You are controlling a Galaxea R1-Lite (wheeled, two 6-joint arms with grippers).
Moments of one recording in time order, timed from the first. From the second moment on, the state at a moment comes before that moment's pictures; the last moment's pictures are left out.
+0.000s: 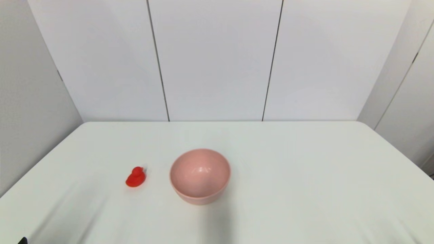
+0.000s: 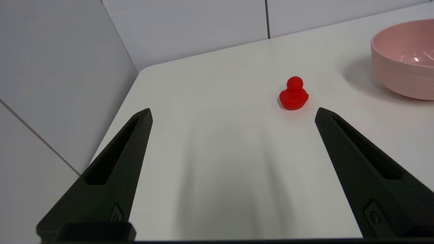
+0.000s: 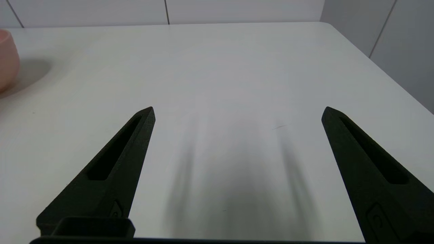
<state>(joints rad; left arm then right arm) -0.01 0.20 -0.13 -0.11 -0.02 0.24 0.00 0.00 0.00 -0.01 -0.01 0.01</state>
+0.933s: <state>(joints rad) 0.00 0.00 0.00 0.01 -0.07 0.22 0.00 0.00 0.00 -0.01 -0.01 0.01</state>
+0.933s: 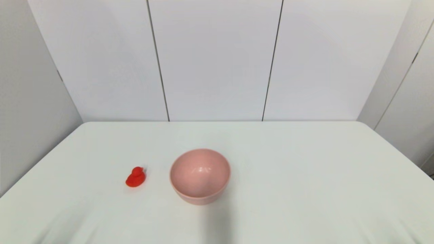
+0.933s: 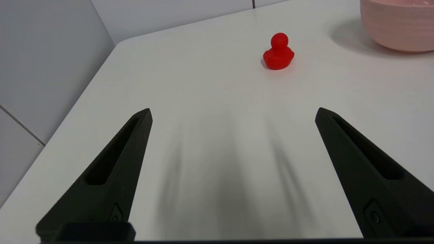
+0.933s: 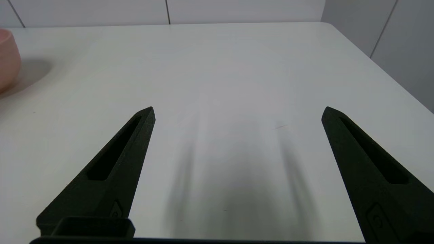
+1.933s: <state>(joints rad) 0.00 0.00 0.00 0.01 -0.04 0.08 0.00 0.00 0.00 -0.01 -0.01 0.01</state>
